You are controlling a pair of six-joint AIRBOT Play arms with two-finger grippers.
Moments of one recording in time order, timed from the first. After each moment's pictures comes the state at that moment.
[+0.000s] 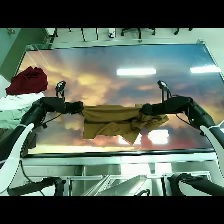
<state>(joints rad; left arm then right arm) -0.13 -1.43 1.06 -2.07 0.80 1.68 0.08 -1.29 0.91 2.32 -0.85 -1.94</state>
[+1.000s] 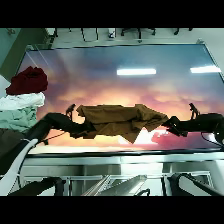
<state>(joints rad) -0.24 -1.31 0.73 -2.26 0.95 1.62 -0.42 -1.21 0.61 2.34 -1.09 -1.89</state>
